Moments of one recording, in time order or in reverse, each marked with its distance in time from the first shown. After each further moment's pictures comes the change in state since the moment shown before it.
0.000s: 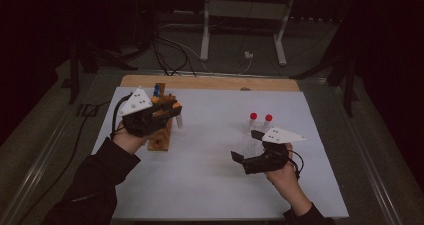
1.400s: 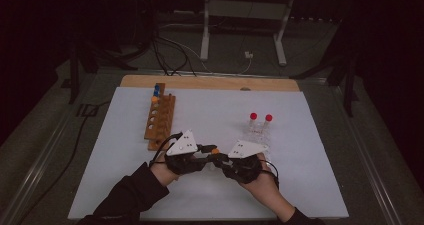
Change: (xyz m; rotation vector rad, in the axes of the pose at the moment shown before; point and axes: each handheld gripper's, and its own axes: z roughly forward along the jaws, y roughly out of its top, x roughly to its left) left arm -0.098 -0.055 0.058 0.115 -0.321 0.067; right arm 0.050 -0.012 0.044 0.177 0.066 -0.159
